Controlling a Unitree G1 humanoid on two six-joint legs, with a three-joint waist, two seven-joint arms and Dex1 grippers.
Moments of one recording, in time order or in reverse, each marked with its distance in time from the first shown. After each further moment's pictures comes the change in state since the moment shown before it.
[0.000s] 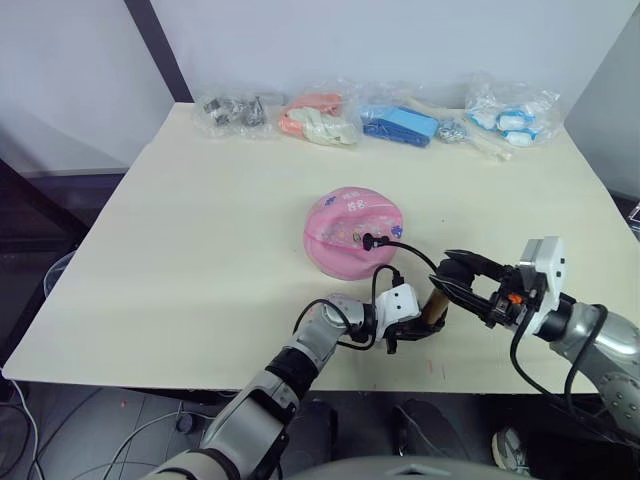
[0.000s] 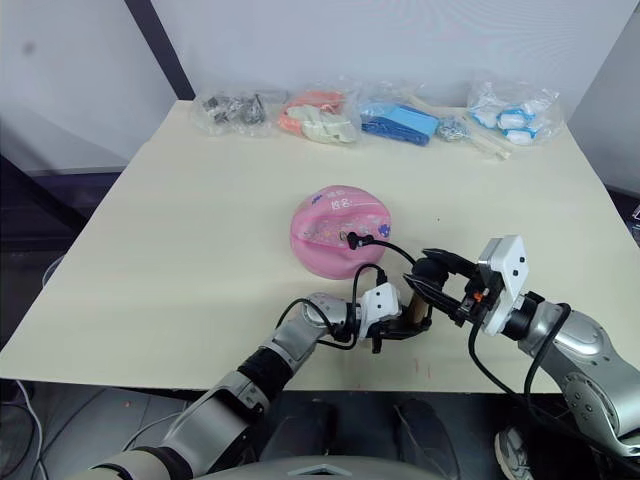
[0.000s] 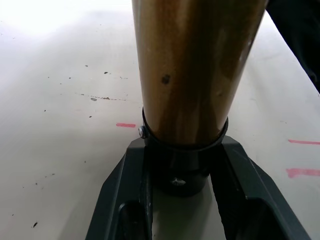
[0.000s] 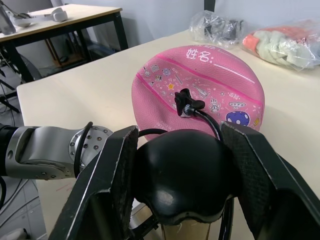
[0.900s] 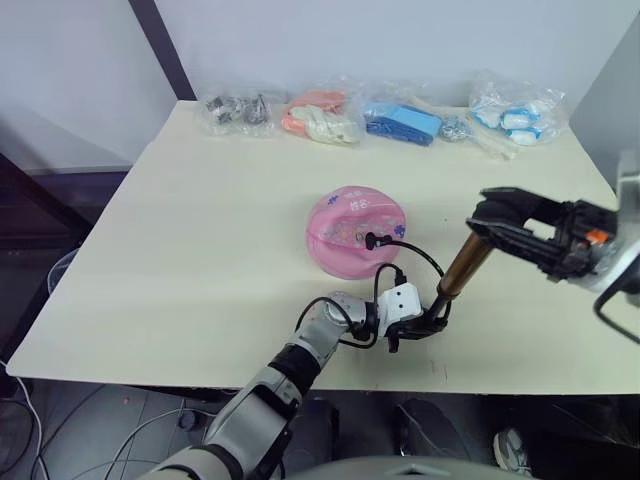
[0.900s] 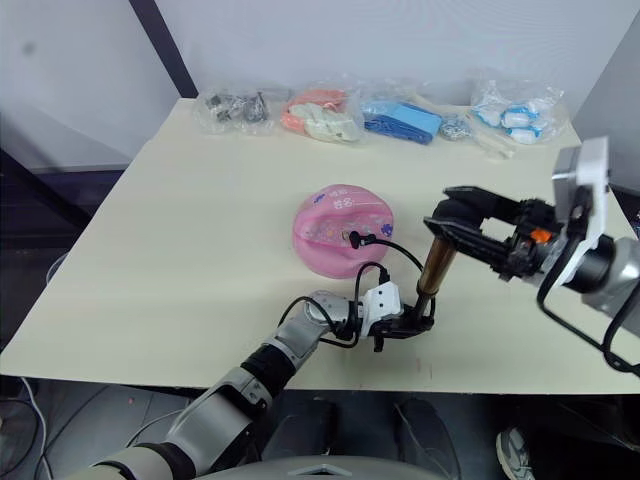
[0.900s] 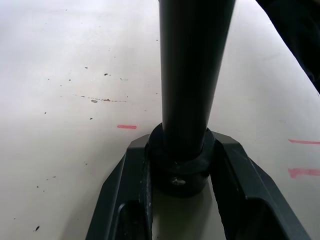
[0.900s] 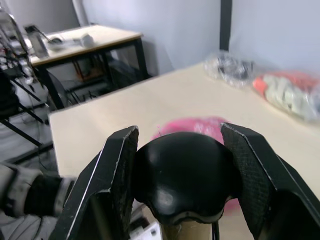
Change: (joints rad) left arm -0.023 -0.012 0.001 0.036 0.000 -0.023 -0.011; right arm -0.298 -0.309 -0.378 -0.039 0.675 0.341 -0.172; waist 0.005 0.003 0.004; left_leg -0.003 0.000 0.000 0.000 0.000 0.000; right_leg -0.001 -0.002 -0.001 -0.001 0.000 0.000
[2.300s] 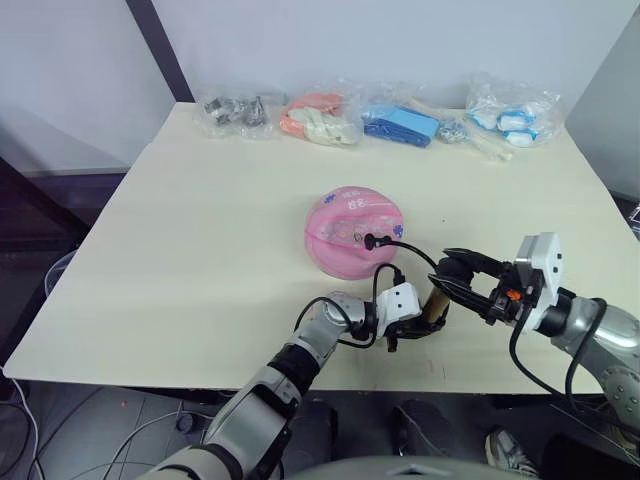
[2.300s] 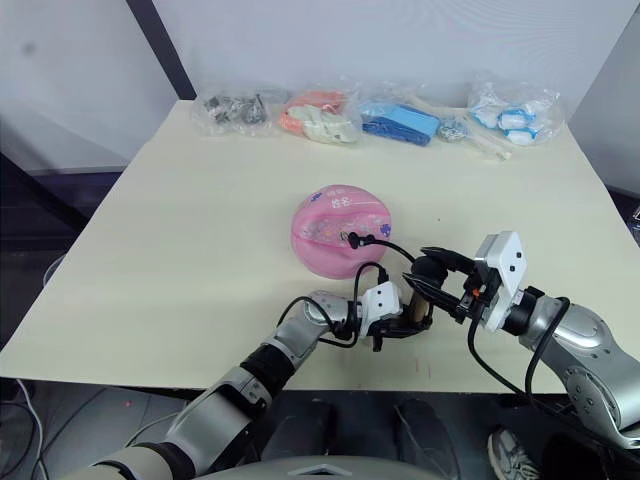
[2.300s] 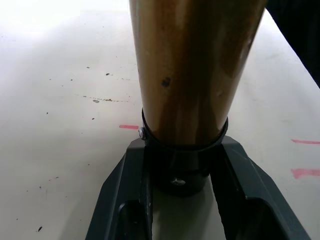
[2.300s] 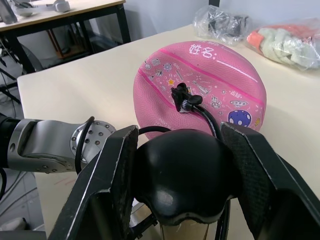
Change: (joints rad) left arm 0.000 0.004 0.001 0.006 0.001 0.000 0.007; right arm 0.265 0.282 0.380 0.052 -0.682 -0.325 0.177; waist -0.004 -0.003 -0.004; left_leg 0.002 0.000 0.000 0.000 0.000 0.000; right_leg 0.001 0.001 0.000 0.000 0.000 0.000
